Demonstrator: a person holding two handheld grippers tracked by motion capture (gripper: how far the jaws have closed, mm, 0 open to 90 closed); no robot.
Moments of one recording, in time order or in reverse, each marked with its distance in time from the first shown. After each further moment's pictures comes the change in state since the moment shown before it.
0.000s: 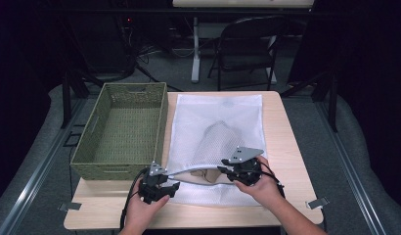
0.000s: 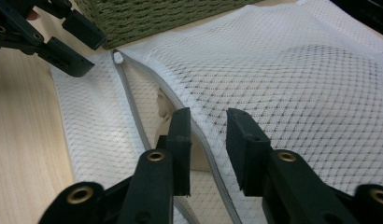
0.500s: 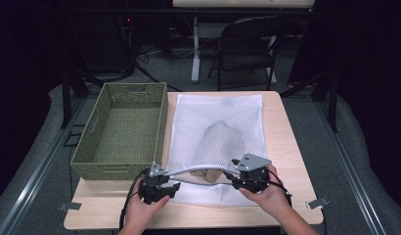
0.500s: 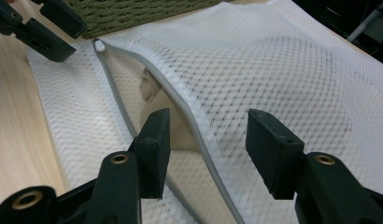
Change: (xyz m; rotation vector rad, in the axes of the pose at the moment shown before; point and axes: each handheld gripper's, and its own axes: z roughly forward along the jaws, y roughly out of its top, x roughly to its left) left arm -0.002 0.000 -0.001 -0.014 -0.029 0.016; right arm 0.009 -0.017 -0.020 -0.006 -0.110 -0.010
